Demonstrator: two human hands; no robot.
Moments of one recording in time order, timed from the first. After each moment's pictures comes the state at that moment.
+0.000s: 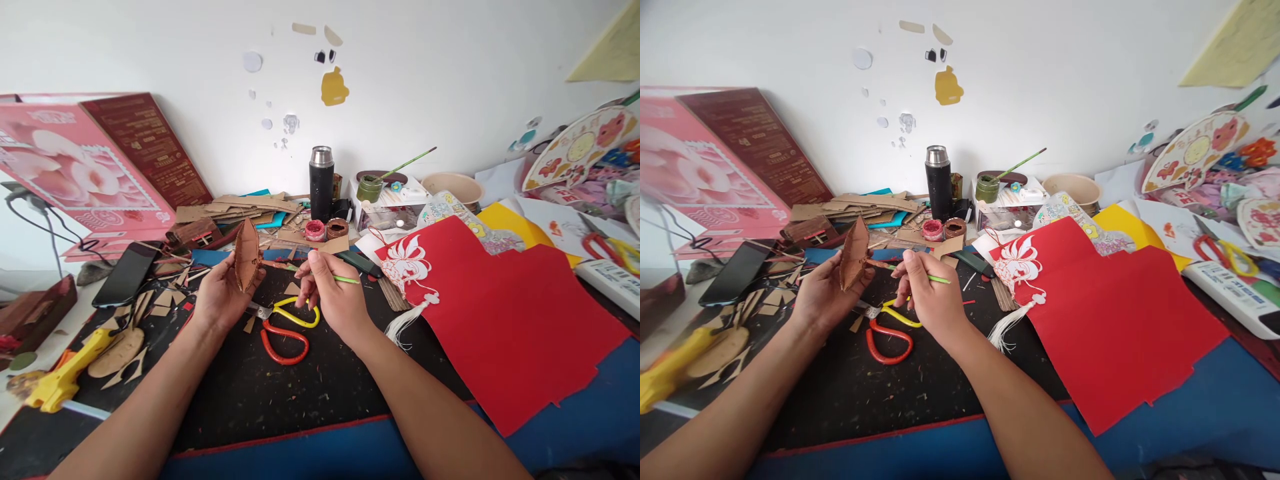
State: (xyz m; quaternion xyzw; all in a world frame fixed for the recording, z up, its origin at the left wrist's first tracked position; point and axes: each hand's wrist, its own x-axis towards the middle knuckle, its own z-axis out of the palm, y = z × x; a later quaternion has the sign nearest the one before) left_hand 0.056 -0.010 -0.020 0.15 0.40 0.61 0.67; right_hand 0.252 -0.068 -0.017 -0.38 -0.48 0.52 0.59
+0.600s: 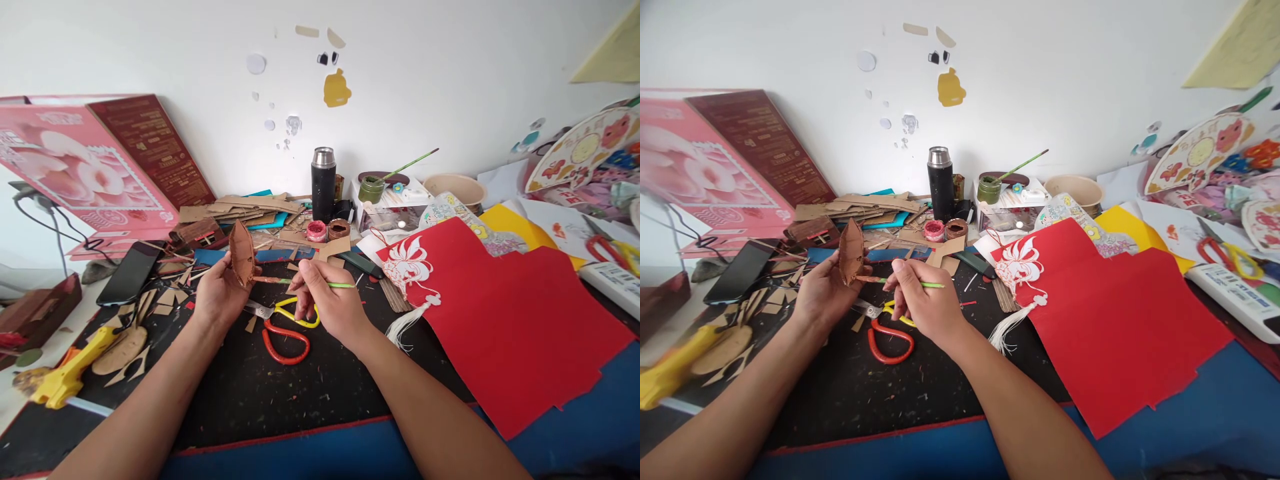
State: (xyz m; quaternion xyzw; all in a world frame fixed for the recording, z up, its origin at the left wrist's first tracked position) left_hand 0.051 -0.001 -0.027 0.17 0.40 0.63 0.65; right_hand 0.252 -0.072 -0.019 -0.36 -0.52 0.54 0.55
